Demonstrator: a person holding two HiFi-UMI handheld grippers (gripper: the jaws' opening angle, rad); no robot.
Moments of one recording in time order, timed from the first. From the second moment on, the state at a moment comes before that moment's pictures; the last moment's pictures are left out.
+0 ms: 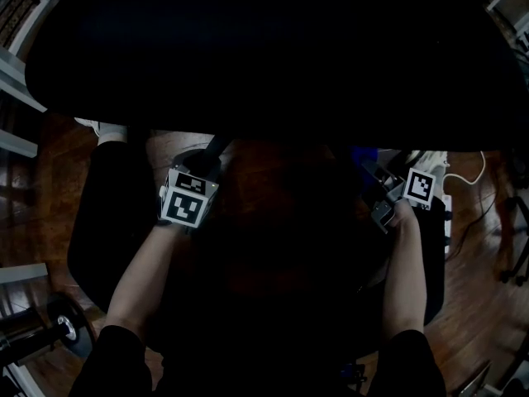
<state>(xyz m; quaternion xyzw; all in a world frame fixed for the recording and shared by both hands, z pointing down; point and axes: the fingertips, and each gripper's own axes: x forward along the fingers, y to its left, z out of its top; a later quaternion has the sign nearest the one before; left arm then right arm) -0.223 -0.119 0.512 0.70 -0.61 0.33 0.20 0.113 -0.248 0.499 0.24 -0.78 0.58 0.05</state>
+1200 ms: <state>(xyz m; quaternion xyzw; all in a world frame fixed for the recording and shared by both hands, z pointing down) -0.167 -0.123 0.460 0.79 -0.55 0.17 0.20 -0.031 -0.131 0.475 0.08 -0.84 0.54 0.05</state>
